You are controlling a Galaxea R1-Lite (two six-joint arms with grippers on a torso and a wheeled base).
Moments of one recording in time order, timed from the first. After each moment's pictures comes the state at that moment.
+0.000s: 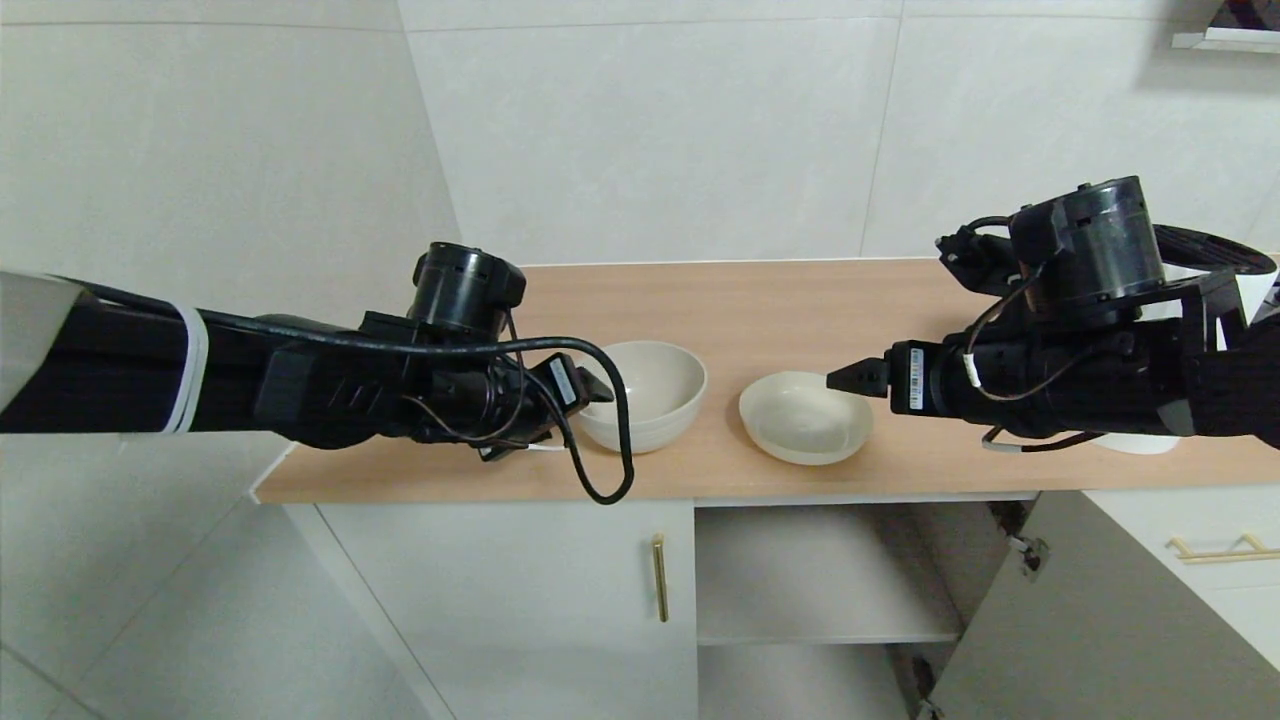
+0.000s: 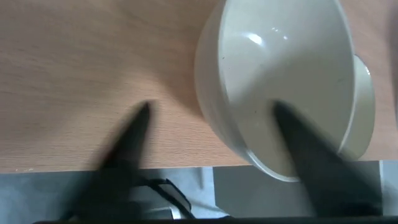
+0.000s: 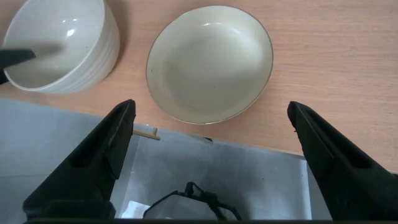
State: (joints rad) left arm -0.42 1.93 -1.31 0.03 -0.01 -0.74; right arm 0.52 1.68 -1.21 0.02 -0.13 0.34
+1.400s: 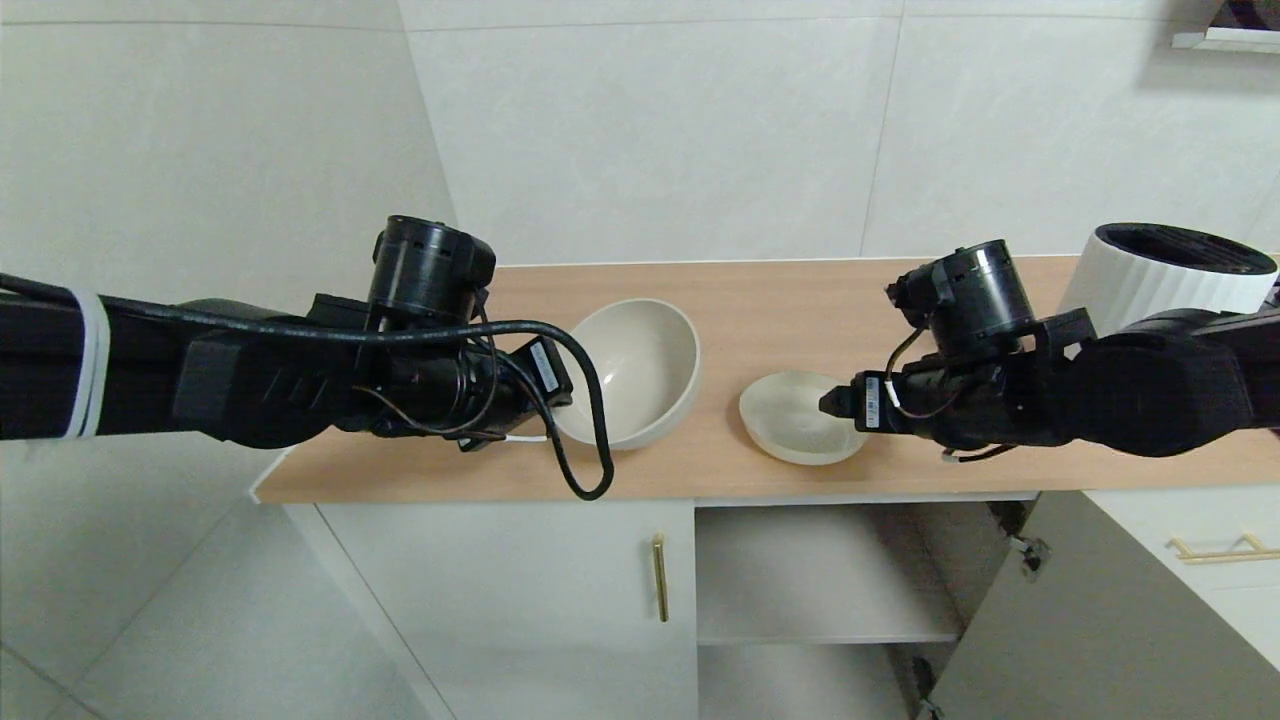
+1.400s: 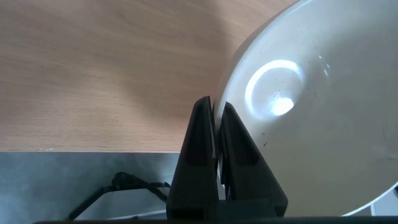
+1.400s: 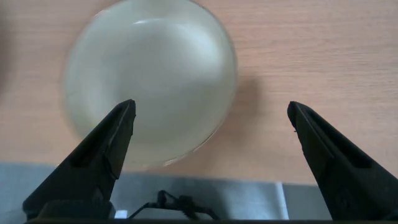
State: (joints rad) left arm -0.42 1.85 -1.28 0.04 0.00 -0.73; right arm 0.51 1.87 -1.28 0.02 -0.30 0.35
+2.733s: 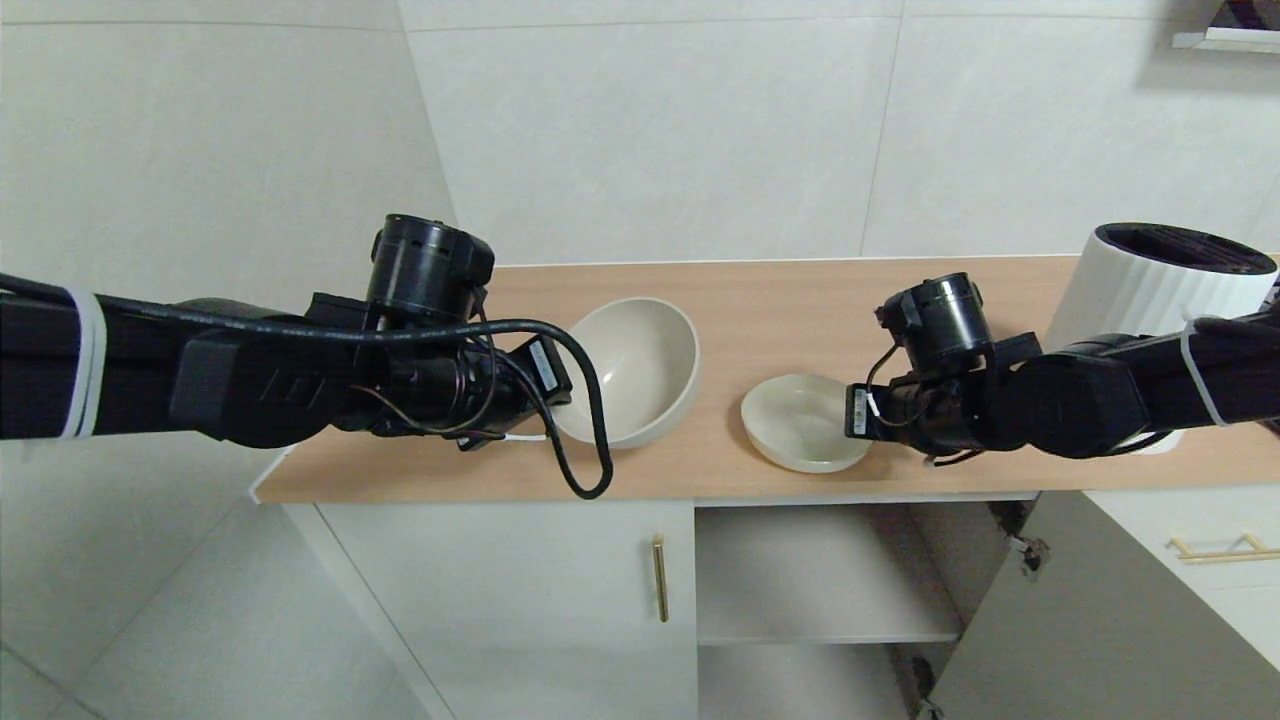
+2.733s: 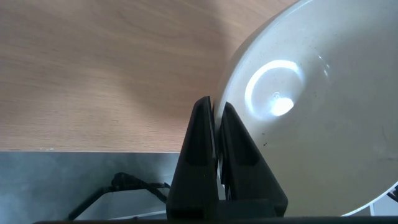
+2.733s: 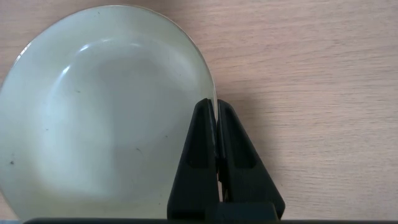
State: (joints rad) left arm -0.42 1.85 -1.28 0.04 0.00 -0.73; right arm 0.46 1.98 -1.31 -0.04 -0.30 0.37
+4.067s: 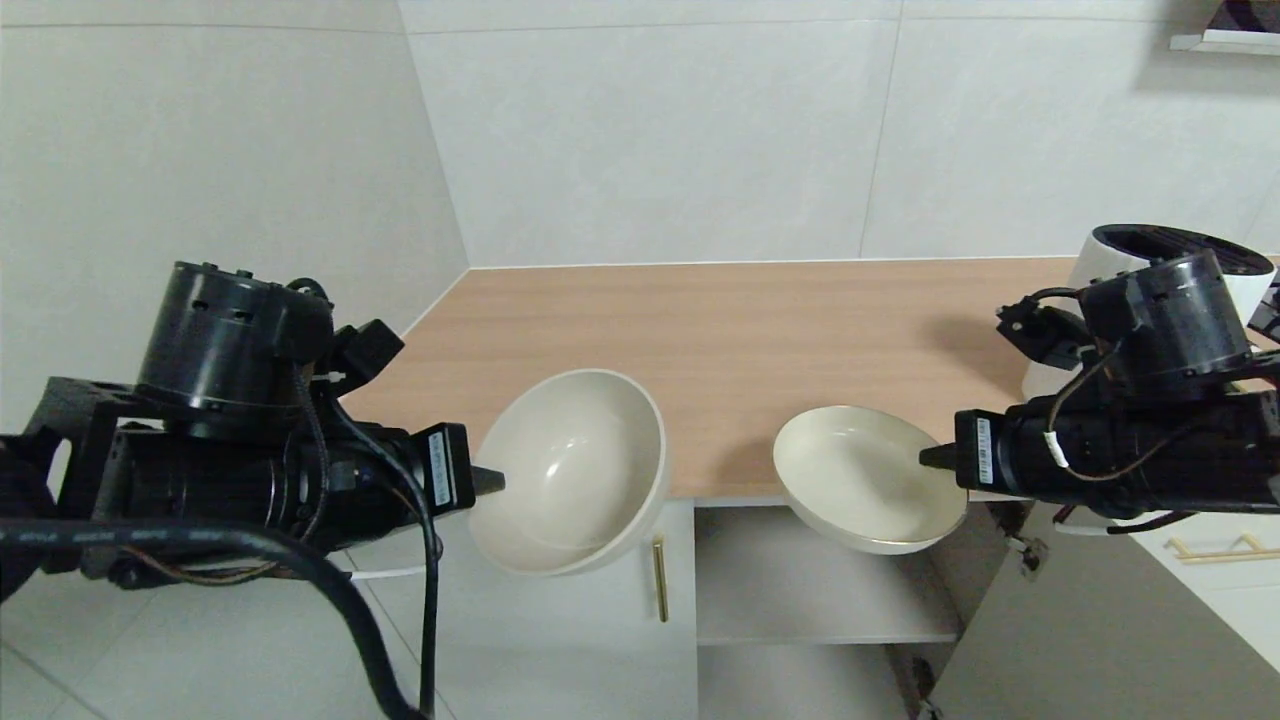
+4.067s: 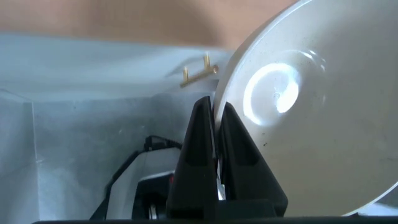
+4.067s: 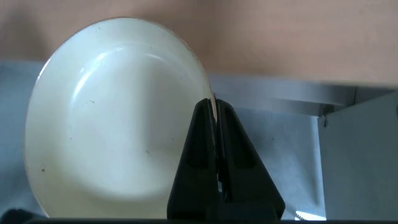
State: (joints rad) left arm -0.44 1.49 -0.92 0.08 -0.06 -0.57; right arm 0.46 1.56 -0.97 0.03 -0.01 0.41
